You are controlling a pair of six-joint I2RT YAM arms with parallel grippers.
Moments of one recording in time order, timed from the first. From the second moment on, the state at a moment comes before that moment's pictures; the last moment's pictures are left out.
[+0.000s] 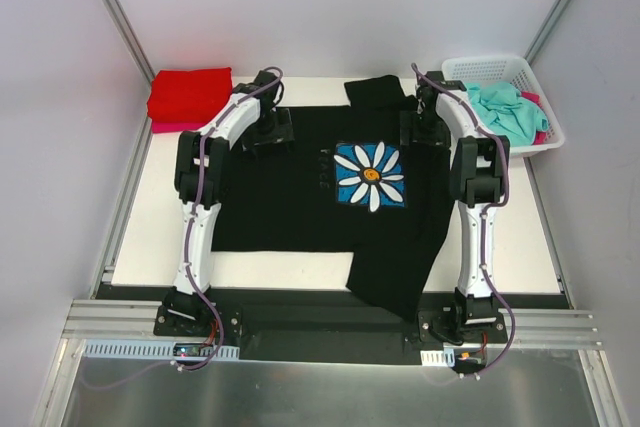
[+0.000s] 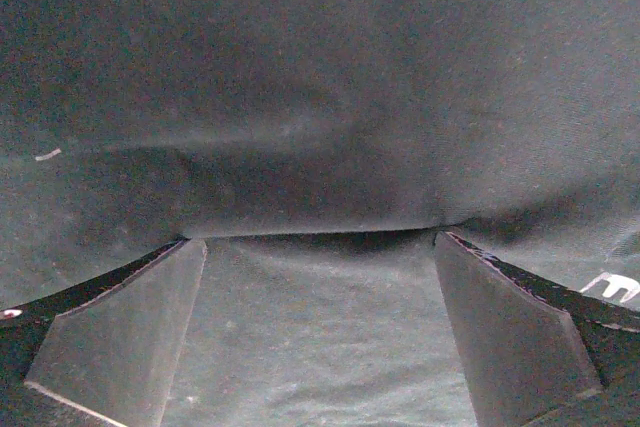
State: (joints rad) left arm -0.26 2.37 2.04 -0.96 0.00 -0.46; right arm 0.12 2.42 2.14 -1.10 0.01 0.14
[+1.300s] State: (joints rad) left arm -0.34 1.71 1.52 -0.86 -0.04 -0.52; right arm 0.19 1.61 1.58 -1.02 -0.04 0.19
